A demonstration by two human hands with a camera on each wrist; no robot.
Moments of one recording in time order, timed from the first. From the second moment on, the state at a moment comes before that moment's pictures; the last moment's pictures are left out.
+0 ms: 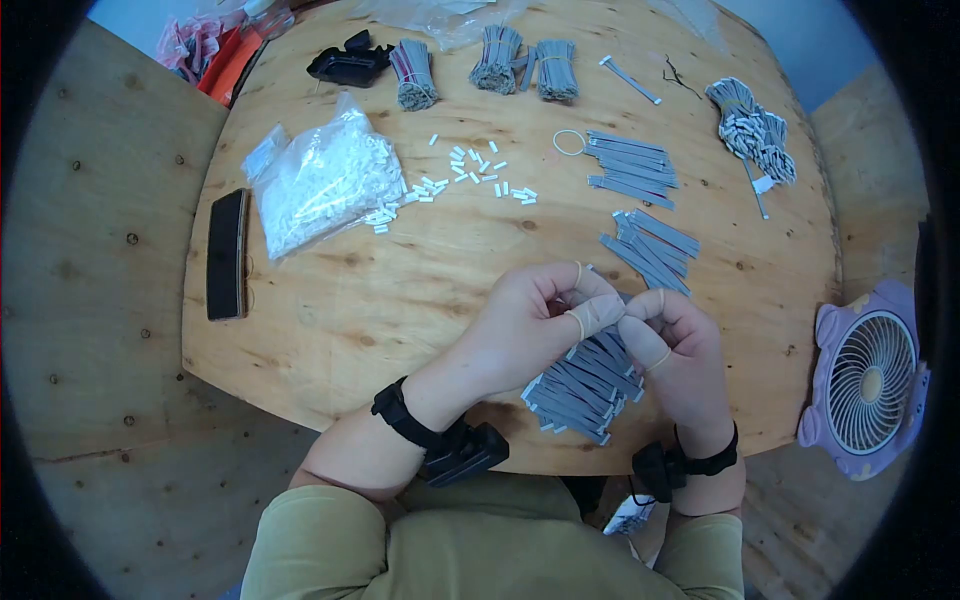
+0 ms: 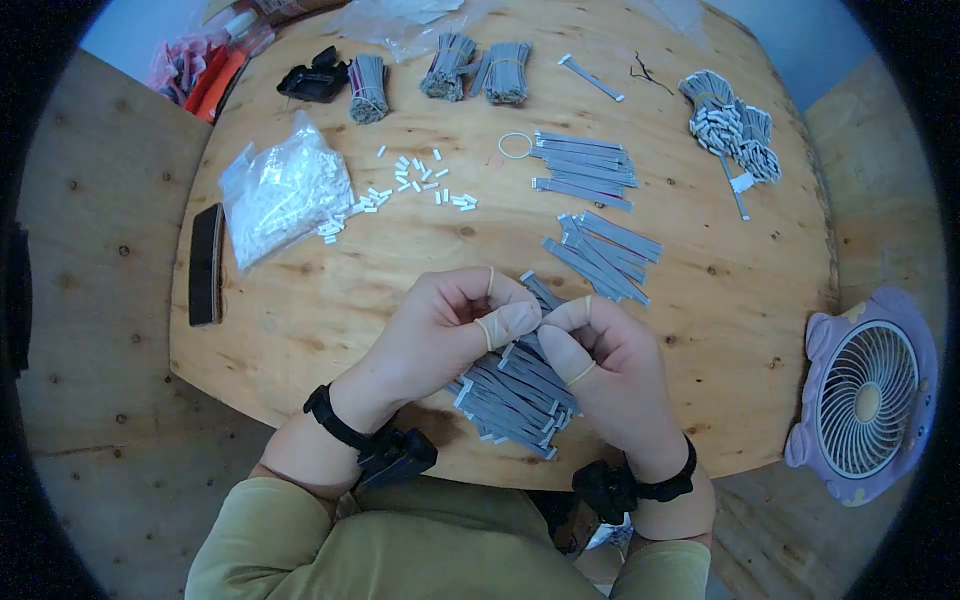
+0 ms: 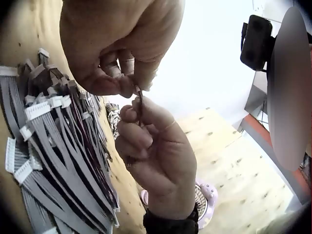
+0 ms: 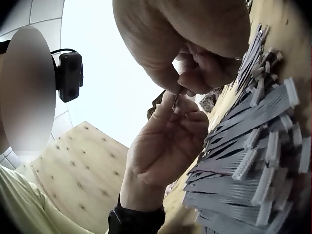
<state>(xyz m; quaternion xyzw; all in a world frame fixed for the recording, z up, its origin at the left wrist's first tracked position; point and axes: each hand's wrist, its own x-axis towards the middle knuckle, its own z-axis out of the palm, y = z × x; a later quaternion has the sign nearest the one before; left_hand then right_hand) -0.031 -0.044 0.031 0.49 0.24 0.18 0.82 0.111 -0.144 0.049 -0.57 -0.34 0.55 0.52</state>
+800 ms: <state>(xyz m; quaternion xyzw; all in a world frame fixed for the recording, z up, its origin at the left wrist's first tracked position) -0.030 -0.046 0.029 0.51 0.23 0.22 0.80 0.111 -0.143 0.048 -0.54 -0.34 0.55 0.53</state>
